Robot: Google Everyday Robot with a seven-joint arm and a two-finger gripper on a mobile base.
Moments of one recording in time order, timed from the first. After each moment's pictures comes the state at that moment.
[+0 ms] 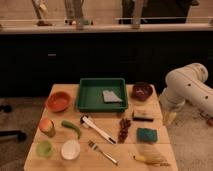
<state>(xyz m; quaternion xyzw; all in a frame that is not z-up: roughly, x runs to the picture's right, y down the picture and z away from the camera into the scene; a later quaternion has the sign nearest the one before) 0.286 0.111 0.683 -0.28 0.02 0.02 0.96</state>
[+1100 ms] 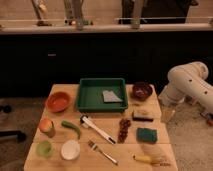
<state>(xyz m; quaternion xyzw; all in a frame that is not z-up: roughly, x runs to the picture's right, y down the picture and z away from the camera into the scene) 0.291 0.102 0.716 -0.30 0.01 0.09 0.95</state>
